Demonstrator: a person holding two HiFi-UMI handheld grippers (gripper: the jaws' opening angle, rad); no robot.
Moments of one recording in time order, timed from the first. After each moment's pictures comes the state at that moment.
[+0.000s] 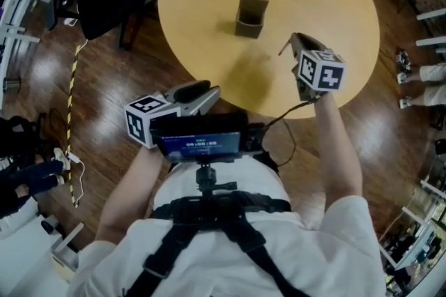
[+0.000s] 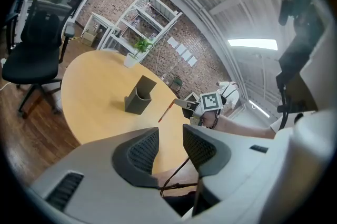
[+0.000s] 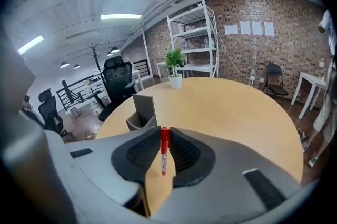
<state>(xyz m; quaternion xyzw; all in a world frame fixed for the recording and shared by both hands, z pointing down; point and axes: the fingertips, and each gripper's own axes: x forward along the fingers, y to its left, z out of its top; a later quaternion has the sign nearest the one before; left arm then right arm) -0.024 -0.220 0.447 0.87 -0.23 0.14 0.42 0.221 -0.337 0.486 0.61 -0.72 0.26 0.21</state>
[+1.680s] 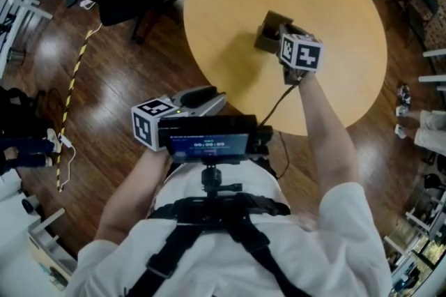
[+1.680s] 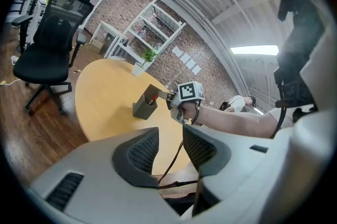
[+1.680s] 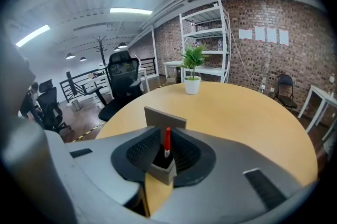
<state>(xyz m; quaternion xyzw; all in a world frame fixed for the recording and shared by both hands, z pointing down) -0.040 -0.221 0.442 0.86 -0.27 0.11 0.42 0.153 -0.435 0.506 0.59 -0.73 0.23 0.24</state>
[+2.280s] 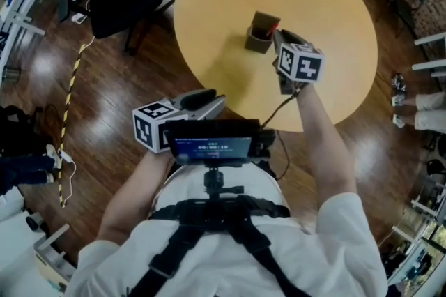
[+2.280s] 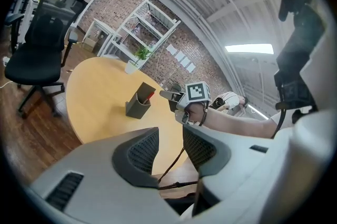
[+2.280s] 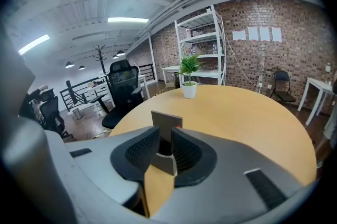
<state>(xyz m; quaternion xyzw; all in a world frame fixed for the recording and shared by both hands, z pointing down) -0.033 -0.219 0.440 0.87 -0.24 0.11 0.41 0.154 -0.399 0.475 0.60 -0.74 0.24 0.20</state>
